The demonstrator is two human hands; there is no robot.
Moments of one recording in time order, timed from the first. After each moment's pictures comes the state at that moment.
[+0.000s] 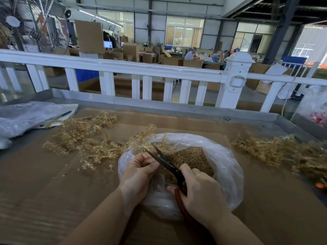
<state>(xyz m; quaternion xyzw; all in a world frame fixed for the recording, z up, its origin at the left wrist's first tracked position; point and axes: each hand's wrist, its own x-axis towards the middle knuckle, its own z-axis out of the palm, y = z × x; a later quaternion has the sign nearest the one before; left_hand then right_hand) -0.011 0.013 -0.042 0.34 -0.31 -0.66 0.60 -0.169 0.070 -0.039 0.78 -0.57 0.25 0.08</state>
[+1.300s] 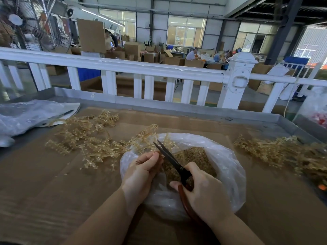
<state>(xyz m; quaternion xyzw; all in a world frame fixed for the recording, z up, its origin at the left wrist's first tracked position) -0.009 0.009 -0.042 0.32 -0.24 -0.70 0.59 -0.172 0.069 -0.038 0.75 -0.58 0.31 0.00</state>
